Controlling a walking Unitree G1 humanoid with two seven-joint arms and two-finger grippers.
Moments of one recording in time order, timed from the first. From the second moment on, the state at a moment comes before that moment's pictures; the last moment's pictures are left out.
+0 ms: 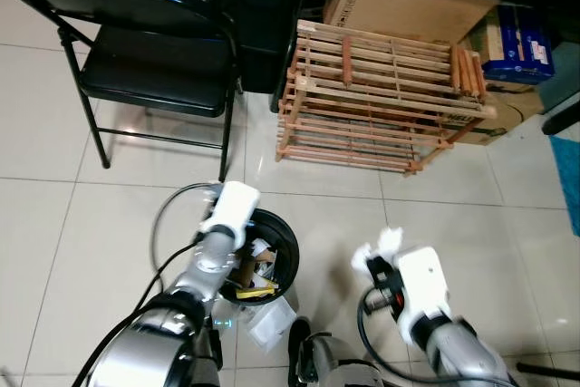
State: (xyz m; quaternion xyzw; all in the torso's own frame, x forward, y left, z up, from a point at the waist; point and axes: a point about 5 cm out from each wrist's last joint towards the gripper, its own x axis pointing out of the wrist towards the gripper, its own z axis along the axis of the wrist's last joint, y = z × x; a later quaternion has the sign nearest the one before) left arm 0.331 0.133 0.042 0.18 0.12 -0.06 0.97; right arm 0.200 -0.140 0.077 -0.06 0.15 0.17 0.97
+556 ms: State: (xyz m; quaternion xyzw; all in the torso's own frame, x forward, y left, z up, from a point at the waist) left arm 0.268 0.150 0.074 0.11 0.11 -0.11 0.98; right arm 0.276 -0.123 0.055 -0.09 0.15 0.25 0.95
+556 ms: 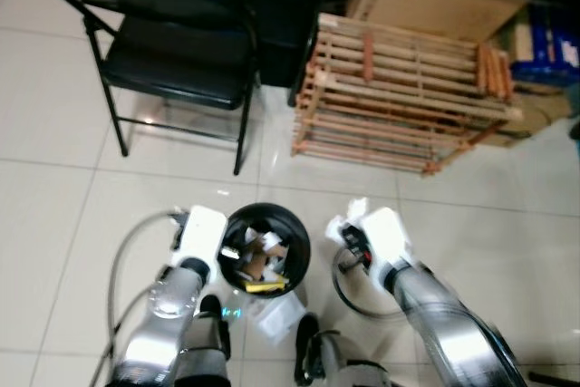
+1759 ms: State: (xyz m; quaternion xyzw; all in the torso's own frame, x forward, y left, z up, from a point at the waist) left arm 0.229 0.152 0.129 0.13 0.18 -0.16 0.96; right arm 0.295 -0.066 0.017 -0.07 0.17 0.30 0.93
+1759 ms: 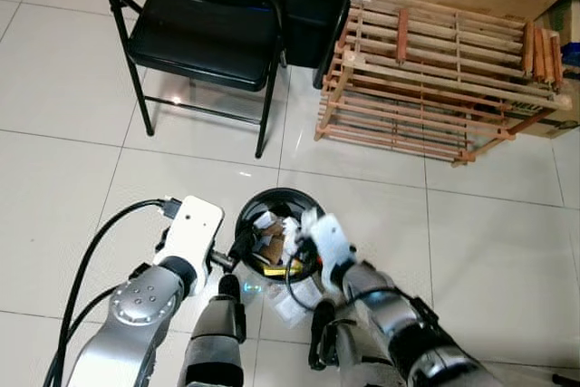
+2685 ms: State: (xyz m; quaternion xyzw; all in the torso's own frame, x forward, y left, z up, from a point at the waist) left arm 0.226 0.152 0.127 0.13 0.20 -0.16 0.96; right arm 0.296 -0.070 0.016 -0.07 0.16 0.28 0.94
